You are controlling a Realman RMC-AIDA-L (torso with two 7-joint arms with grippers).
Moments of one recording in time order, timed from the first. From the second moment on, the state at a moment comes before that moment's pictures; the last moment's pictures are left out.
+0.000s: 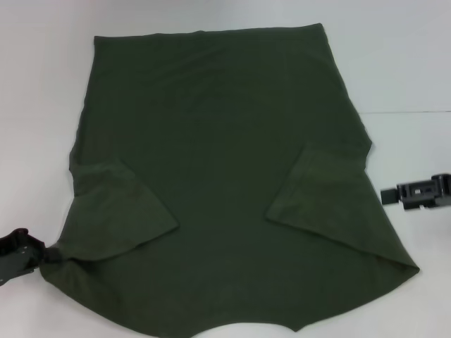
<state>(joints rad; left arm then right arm) -0.60 -1.93 0.22 0.59 2.64 1.47 -2.53 0.70 1.81 -0.65 -0.57 -2.31 -1.54 2.30</state>
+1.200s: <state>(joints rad) -0.62 -1.92 0.23 0.58 2.64 1.47 -2.53 0.68 1.80 -0.61 -0.54 -2.41 -1.49 2.48</state>
